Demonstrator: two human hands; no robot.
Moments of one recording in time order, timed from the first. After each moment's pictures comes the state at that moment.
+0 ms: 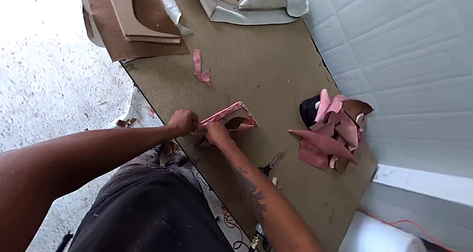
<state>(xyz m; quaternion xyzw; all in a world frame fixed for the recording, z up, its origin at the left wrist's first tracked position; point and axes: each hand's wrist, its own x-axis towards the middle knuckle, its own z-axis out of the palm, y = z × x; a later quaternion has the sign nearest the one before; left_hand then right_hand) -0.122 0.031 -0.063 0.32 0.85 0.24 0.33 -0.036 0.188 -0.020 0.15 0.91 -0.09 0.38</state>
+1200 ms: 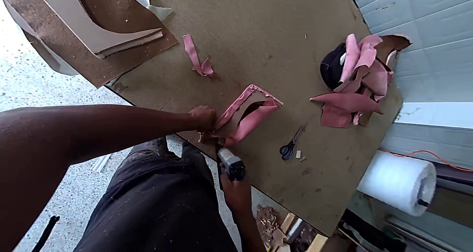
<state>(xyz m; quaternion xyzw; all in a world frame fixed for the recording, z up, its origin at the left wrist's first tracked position) -0.199 0.085 -0.072 0.55 0.67 0.05 0.50 0.075 0.056 0.041 0.52 0.79 -0.32 0.04</state>
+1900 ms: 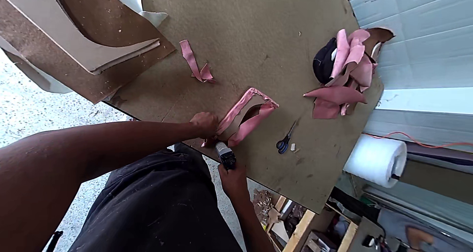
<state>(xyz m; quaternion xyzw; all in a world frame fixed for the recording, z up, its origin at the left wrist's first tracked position) -0.203 0.085 -0.075 0.55 0.66 0.06 0.51 0.020 0.055 0.031 0.56 0.78 -0.26 0.11</state>
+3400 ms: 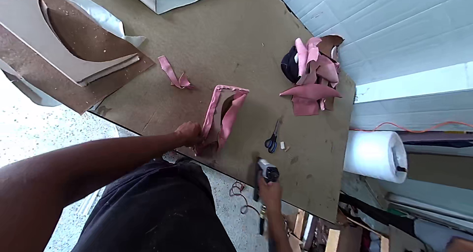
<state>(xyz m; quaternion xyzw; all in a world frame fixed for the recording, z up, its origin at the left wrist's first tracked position) -0.166 0.069 -0.067 0.52 0.69 0.07 0.50 0.240 0.144 0.014 0.68 0.70 -0.21 -0.06</state>
